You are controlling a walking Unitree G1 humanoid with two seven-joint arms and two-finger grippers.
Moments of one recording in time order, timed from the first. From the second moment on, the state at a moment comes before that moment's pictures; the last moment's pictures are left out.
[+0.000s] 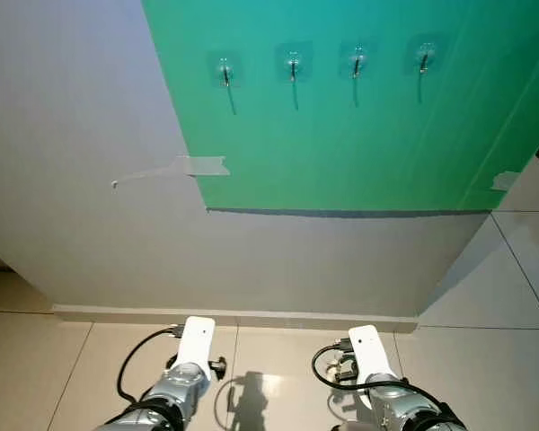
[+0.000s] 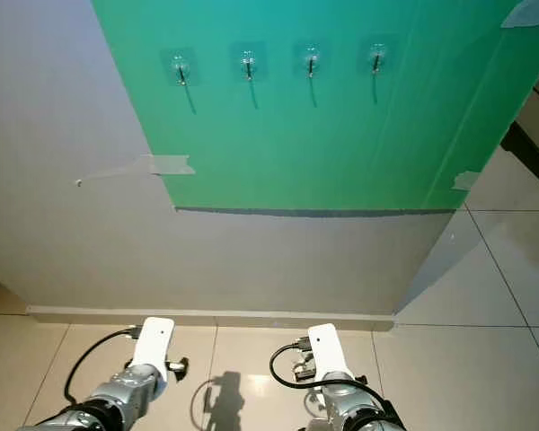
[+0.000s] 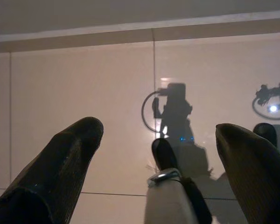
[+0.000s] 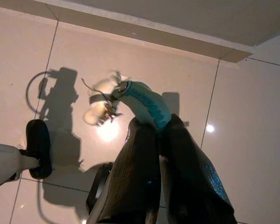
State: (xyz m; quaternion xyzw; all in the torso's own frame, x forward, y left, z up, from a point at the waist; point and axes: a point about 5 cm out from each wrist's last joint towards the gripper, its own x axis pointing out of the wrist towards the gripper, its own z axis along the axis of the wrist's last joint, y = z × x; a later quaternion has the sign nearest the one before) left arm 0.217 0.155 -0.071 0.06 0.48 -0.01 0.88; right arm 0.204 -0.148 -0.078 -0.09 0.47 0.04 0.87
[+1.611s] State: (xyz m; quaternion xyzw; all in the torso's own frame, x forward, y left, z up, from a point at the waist) left arm 0.216 0.159 -0.071 0.05 0.48 -0.01 0.88; right arm 0.205 -0.154 -0.078 -0.09 0.47 0.04 0.88
